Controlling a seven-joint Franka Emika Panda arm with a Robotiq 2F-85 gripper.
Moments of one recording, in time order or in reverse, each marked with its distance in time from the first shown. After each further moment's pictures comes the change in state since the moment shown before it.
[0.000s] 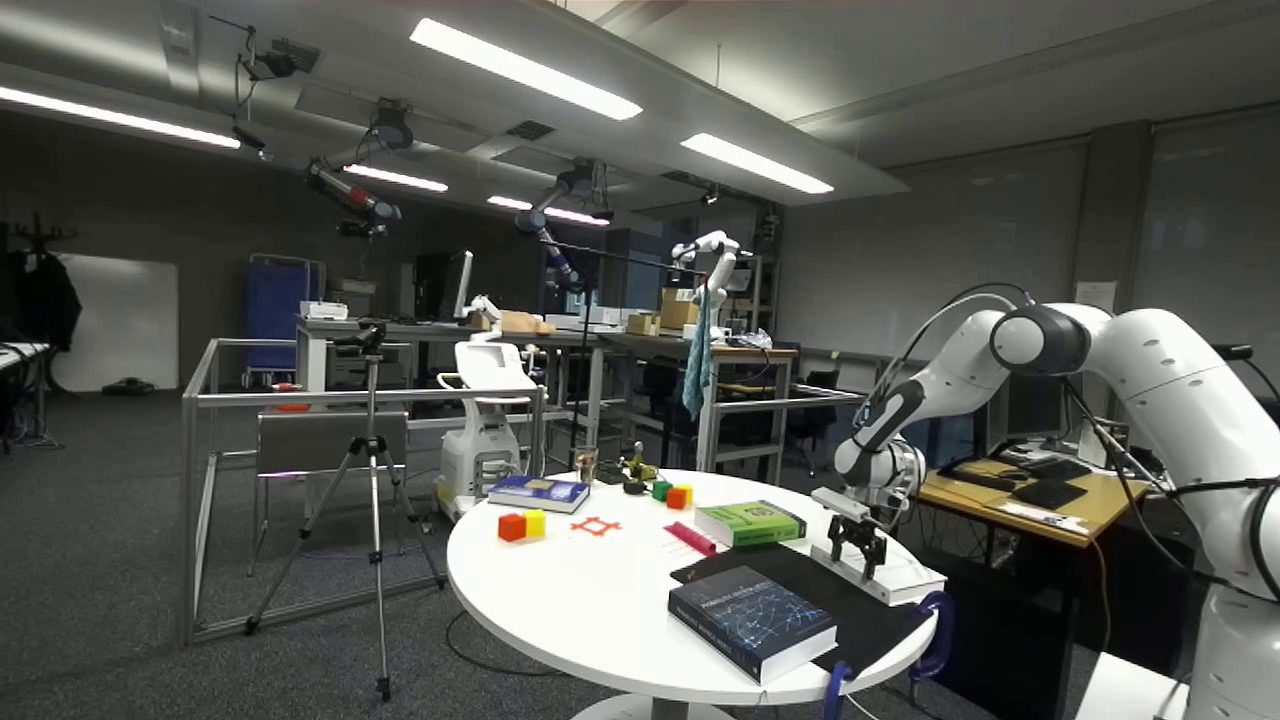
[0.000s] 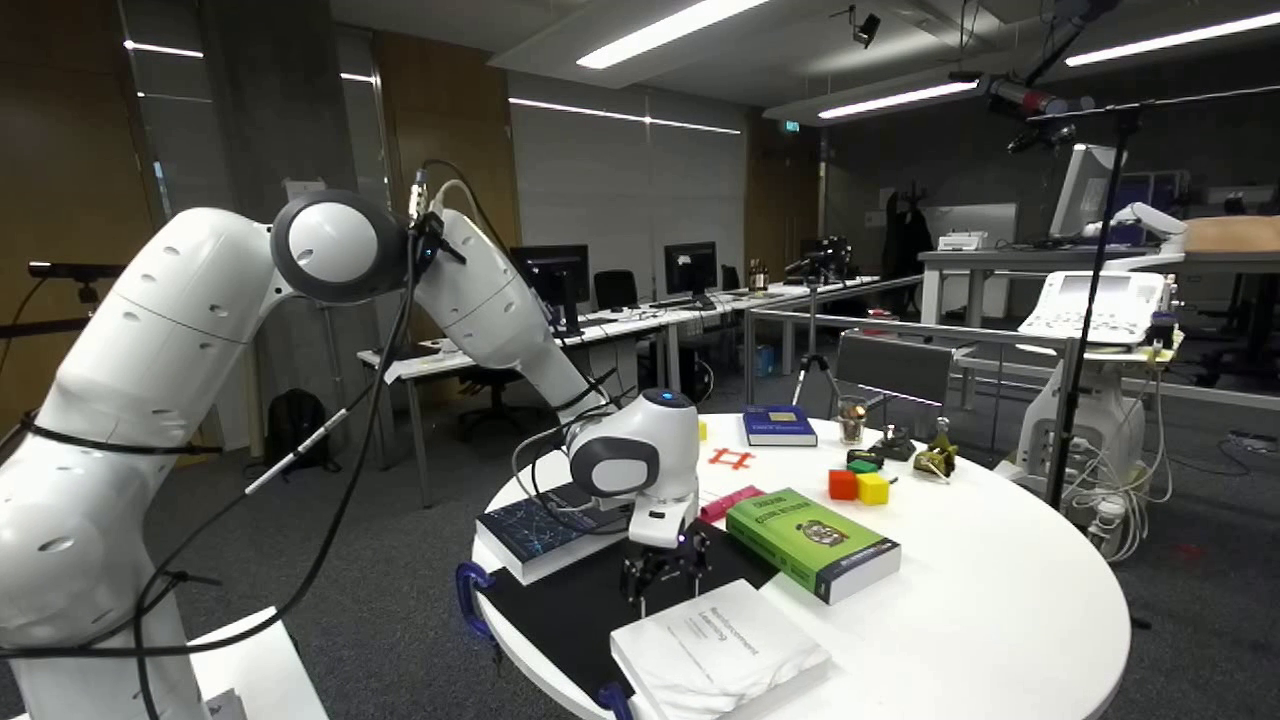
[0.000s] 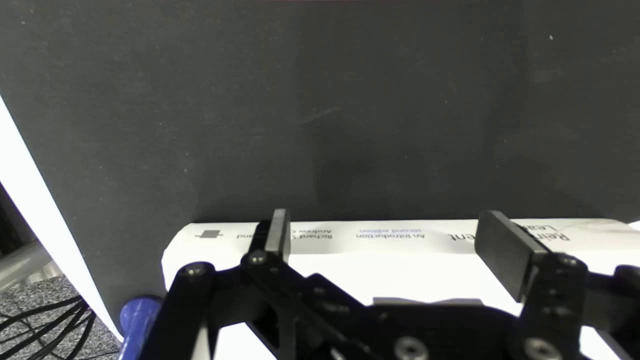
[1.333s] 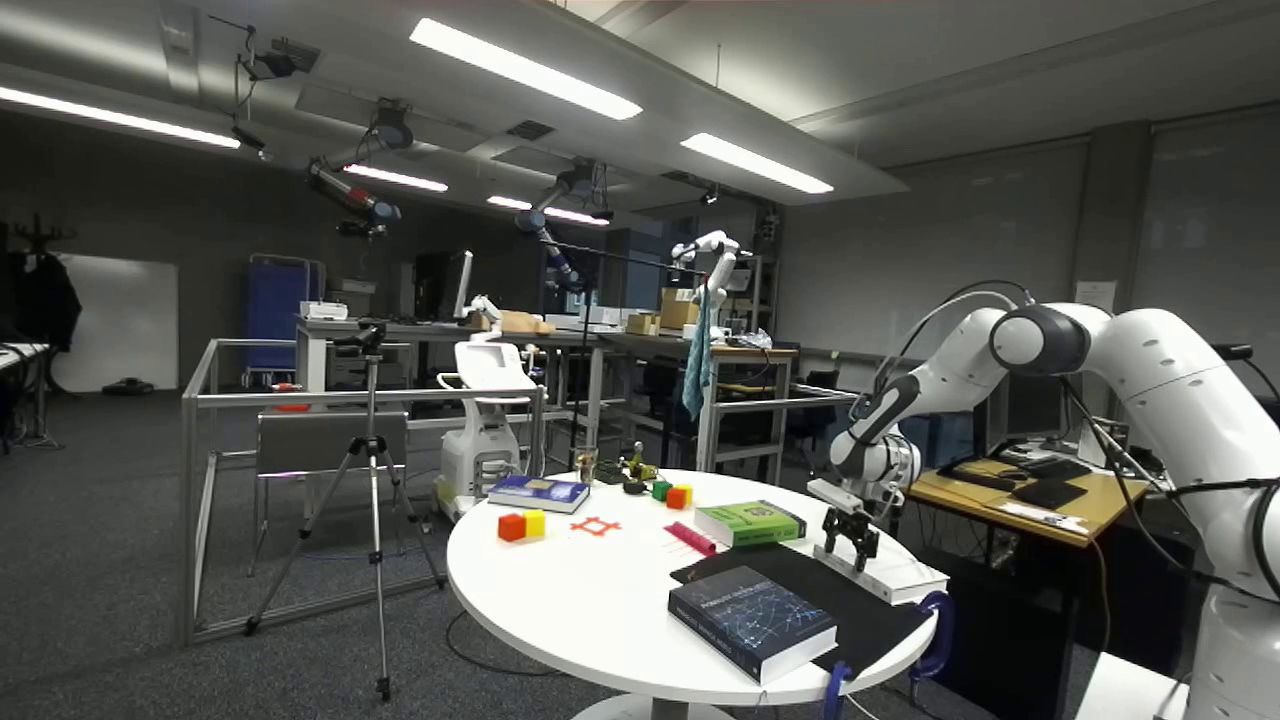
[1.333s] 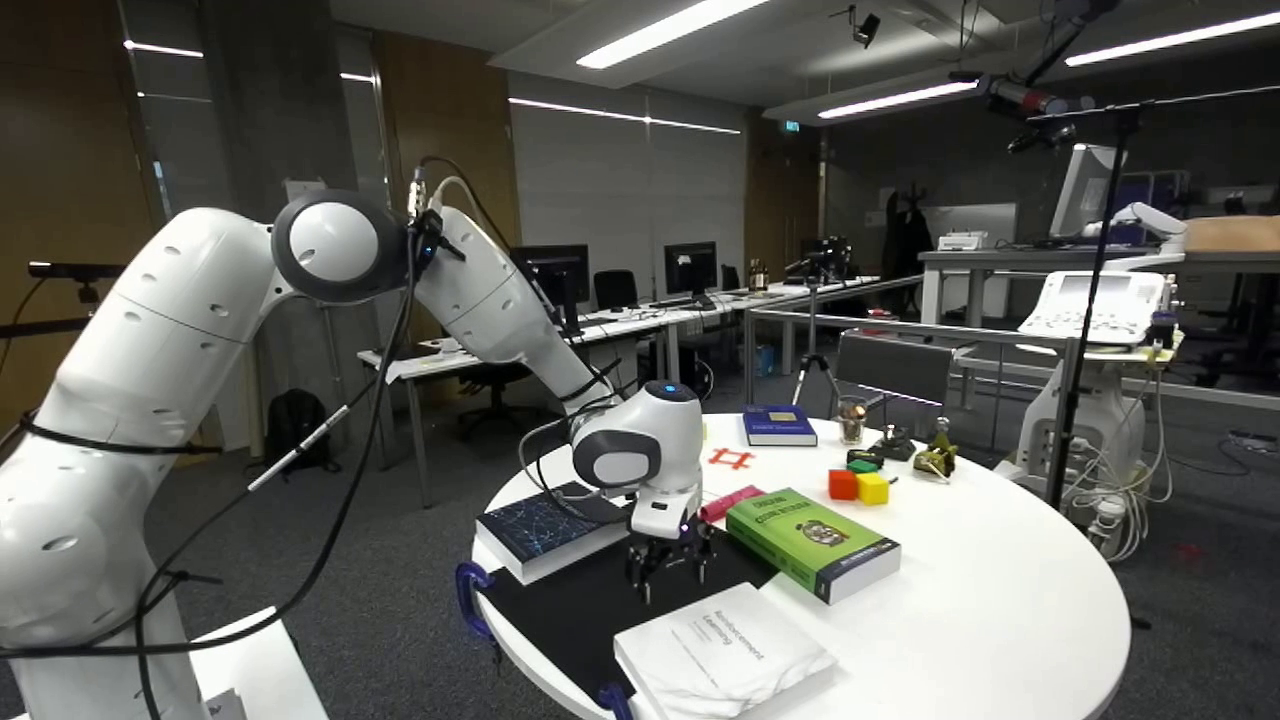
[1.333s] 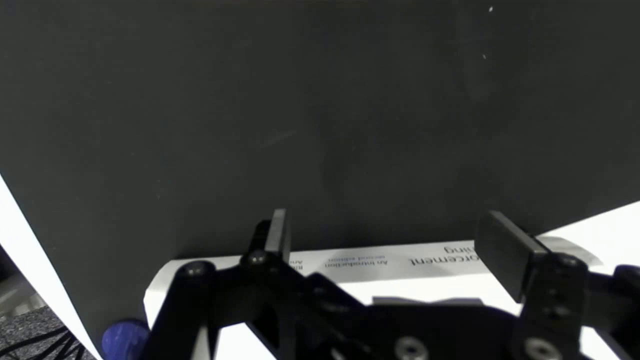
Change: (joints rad) arm 0.016 0.000 -0.006 0.029 0.077 0.000 -0.007
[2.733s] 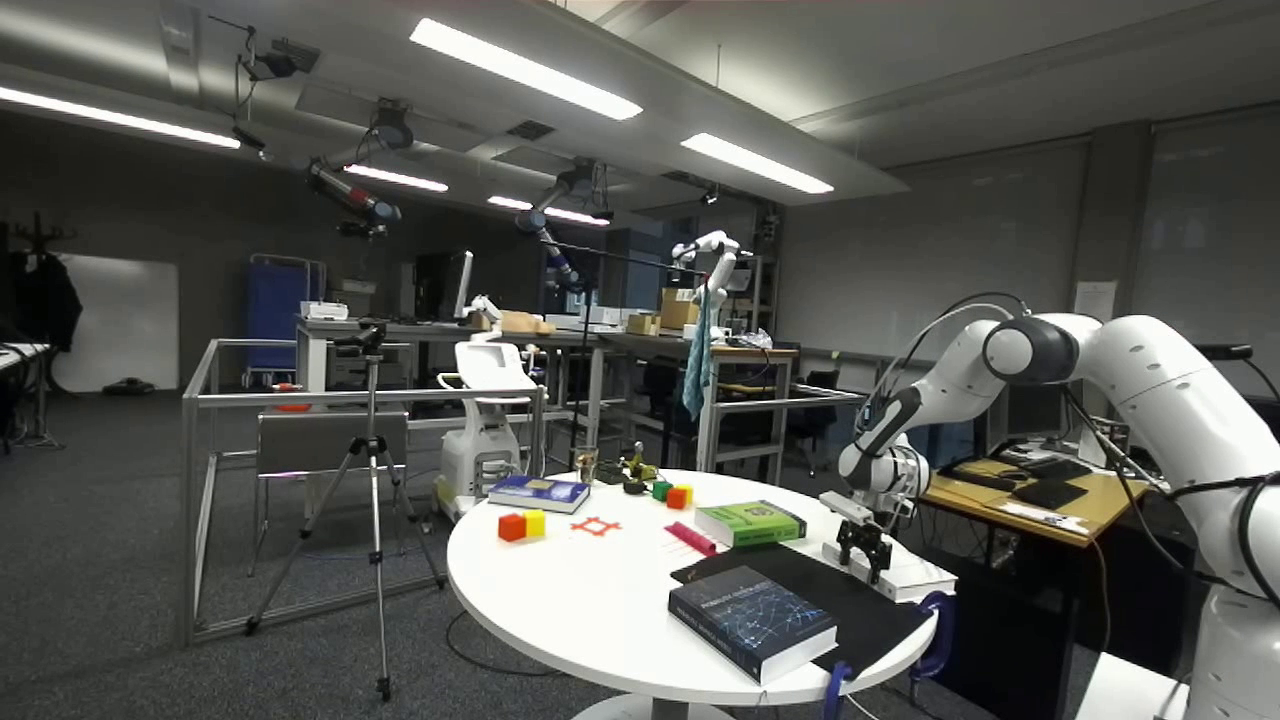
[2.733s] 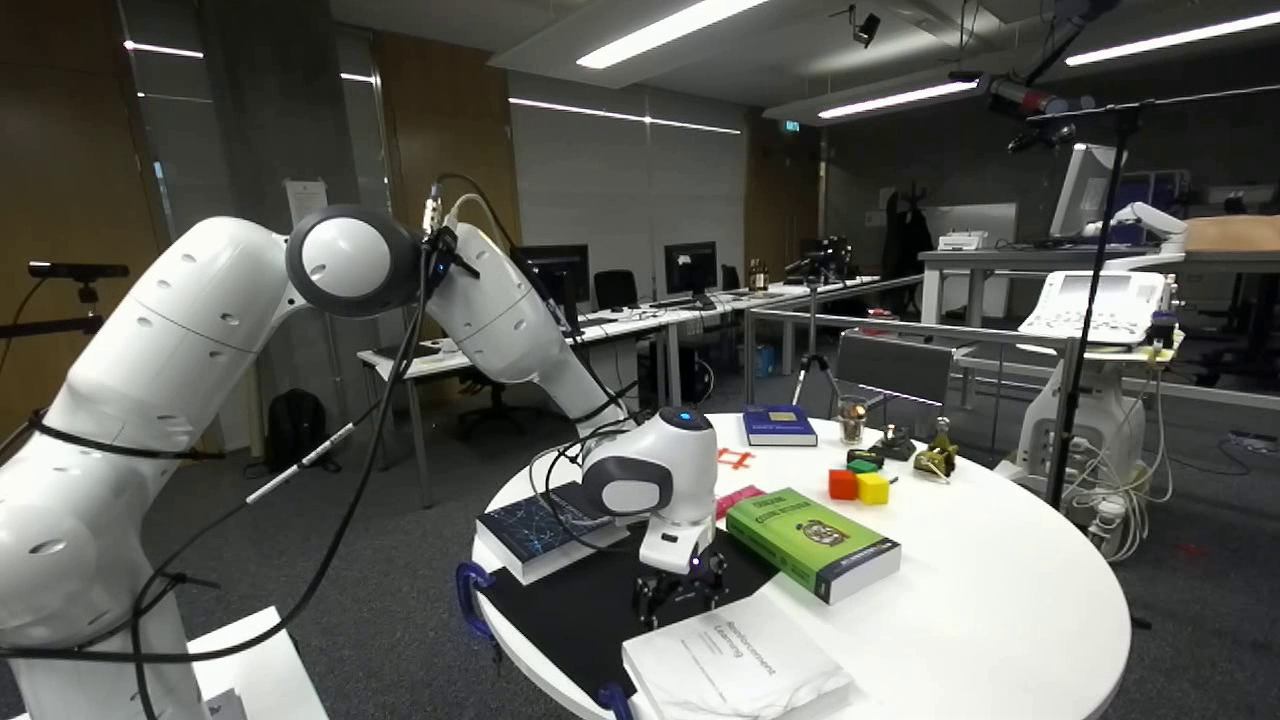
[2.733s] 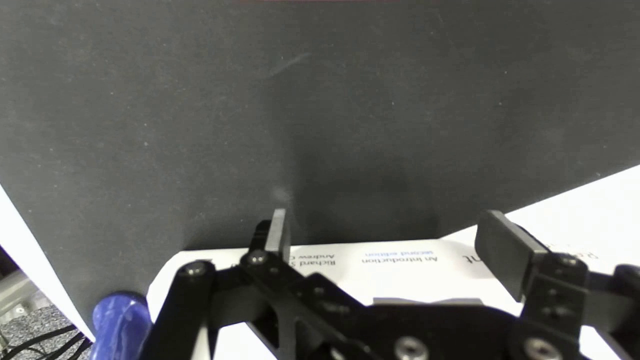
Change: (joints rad) arm -0.051 0.060 -0.010 0.019 0.004 0.001 -0.003
